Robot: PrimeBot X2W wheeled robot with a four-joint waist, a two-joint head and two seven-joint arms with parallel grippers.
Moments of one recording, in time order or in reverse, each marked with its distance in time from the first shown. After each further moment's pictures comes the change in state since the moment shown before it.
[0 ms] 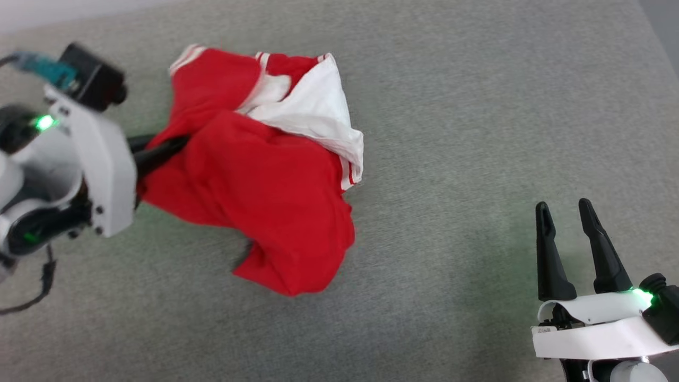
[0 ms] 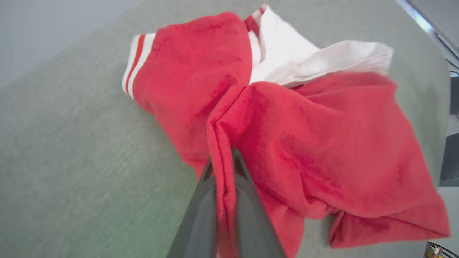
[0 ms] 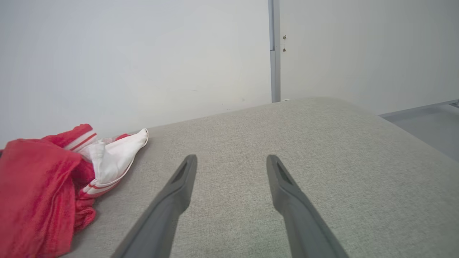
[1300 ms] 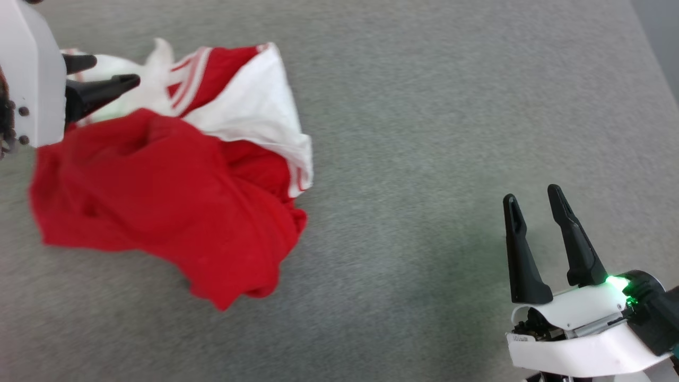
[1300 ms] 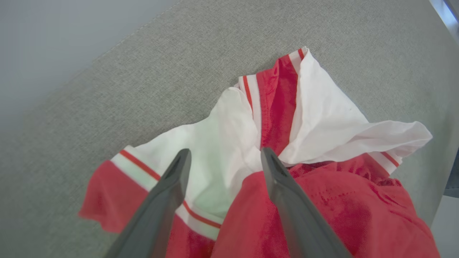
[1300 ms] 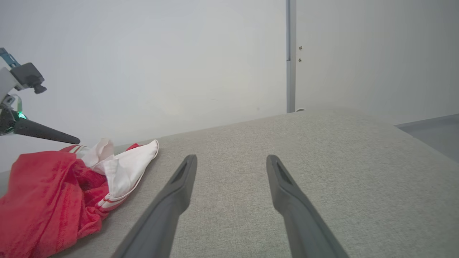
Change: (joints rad) left arm -0.259 0.019 -0.026 0.126 -0.123 0.026 0.302; right arm -0.002 -0.001 0.117 -0.120 0.014 0.000 0.000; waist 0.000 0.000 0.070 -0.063
